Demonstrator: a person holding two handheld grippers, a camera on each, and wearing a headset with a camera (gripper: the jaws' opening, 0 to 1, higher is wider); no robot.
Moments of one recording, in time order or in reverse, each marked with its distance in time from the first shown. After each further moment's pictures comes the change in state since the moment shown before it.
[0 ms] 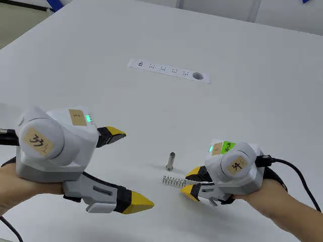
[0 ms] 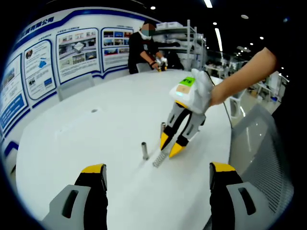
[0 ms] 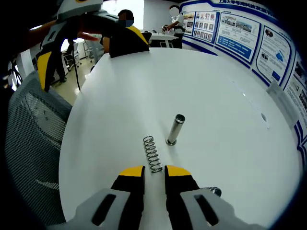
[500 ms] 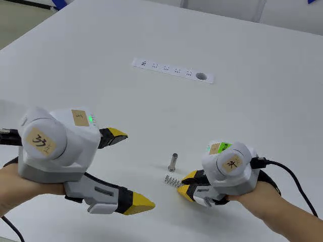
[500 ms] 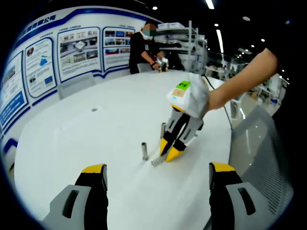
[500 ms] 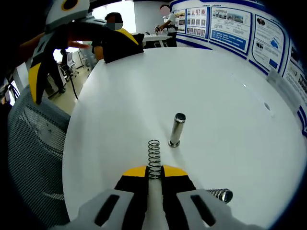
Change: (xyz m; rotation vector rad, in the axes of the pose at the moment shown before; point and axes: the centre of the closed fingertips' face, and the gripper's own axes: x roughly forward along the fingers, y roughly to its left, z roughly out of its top) left arm 0.003 0.001 0.001 -0.021 -0.013 -0.004; right arm 0.008 0.005 0.001 0.128 -0.014 0.035
